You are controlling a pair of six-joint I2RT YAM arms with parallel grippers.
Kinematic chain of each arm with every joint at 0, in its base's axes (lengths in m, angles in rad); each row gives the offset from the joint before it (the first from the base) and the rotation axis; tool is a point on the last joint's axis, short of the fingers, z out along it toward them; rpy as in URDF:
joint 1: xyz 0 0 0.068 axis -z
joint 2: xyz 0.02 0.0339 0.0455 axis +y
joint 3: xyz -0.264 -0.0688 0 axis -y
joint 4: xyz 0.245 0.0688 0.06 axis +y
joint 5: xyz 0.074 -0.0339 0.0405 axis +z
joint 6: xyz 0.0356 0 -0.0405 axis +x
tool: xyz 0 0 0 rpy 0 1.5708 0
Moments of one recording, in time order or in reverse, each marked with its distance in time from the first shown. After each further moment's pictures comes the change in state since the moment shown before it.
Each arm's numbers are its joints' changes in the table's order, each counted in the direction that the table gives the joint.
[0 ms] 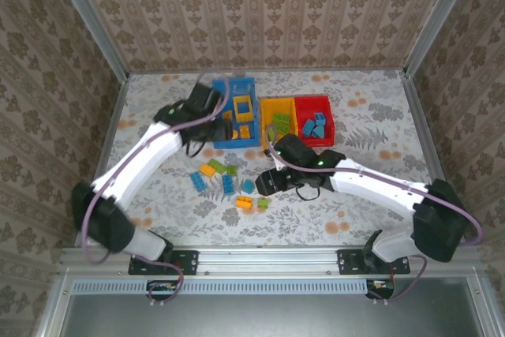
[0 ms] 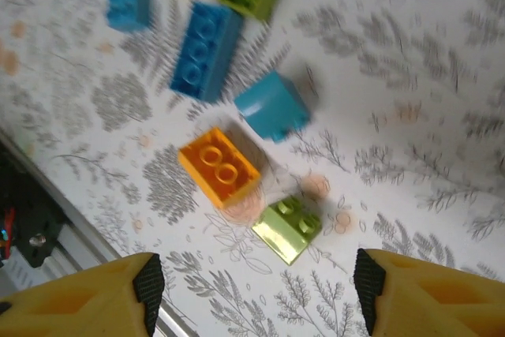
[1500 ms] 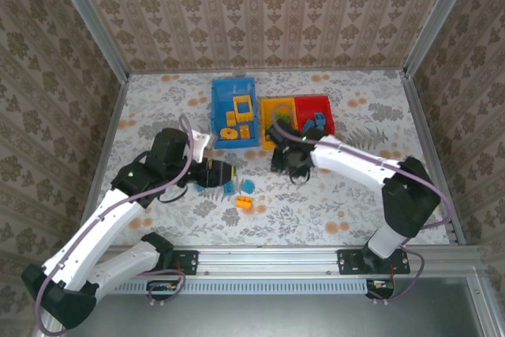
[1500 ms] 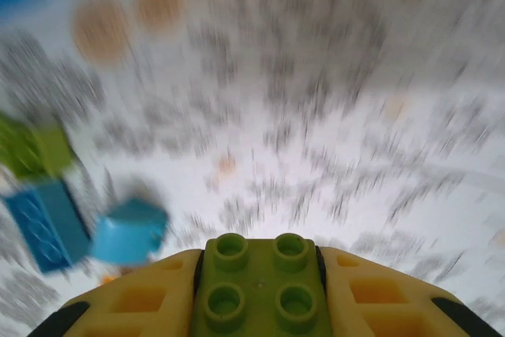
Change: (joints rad) left arm 0.051 -0.457 -0.326 -0.146 -0.423 0.057; right arm 0.127 0.184 0.273 0.275 -0.266 0.419
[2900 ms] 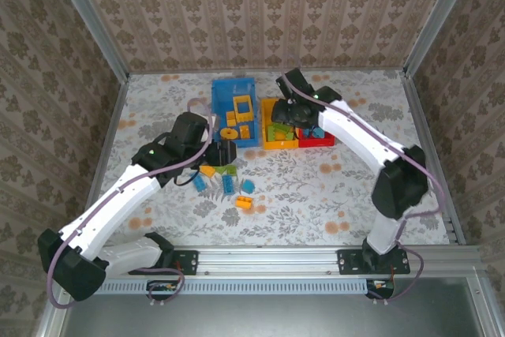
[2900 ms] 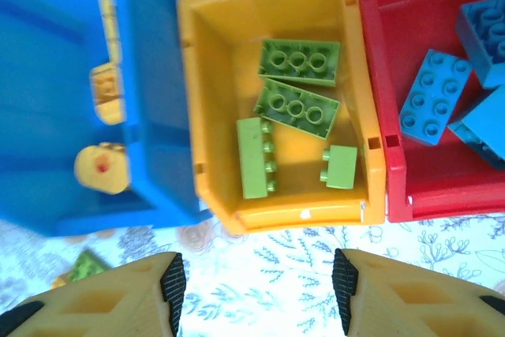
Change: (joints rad) left arm 0.027 0.188 0.101 -0.004 0.315 -0.100; right arm 0.134 0.095 0.340 -0.009 -0.078 -0.247
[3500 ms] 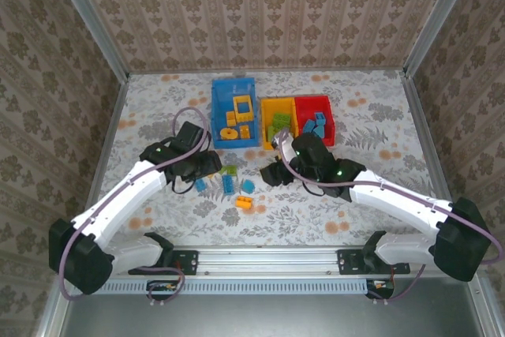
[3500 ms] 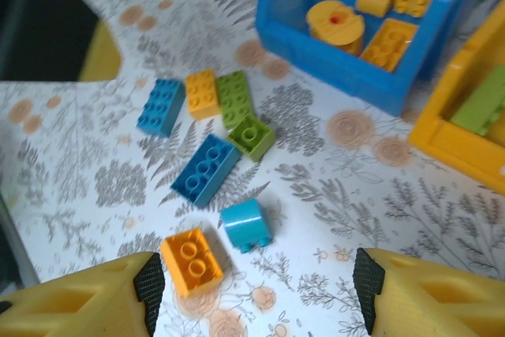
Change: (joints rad) left arm -0.066 0.080 -0.095 0.160 0.096 -0.351; right arm -0.227 -0.508 -0.779 -0.601 0.251 -0.491
